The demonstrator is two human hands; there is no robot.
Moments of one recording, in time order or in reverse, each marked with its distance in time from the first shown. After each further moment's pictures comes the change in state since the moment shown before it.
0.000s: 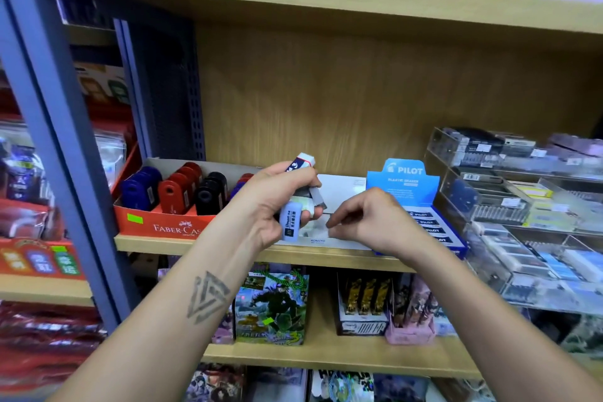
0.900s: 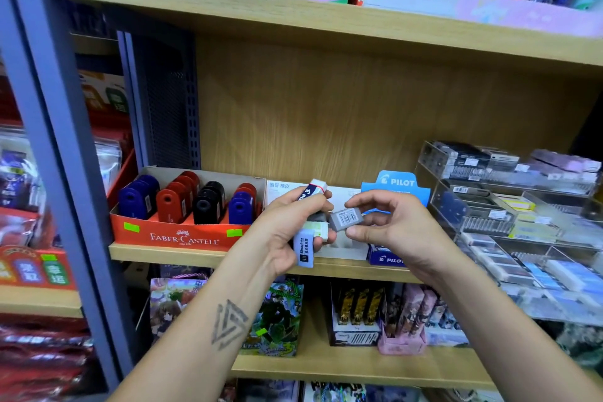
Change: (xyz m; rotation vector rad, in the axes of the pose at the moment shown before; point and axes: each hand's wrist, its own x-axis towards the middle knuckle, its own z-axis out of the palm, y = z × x) left_hand -0.004 -0.022 0.012 -0.079 -0.097 -0.051; right_hand -0.025 0.006 -0.021 0.656 0.089 -0.010
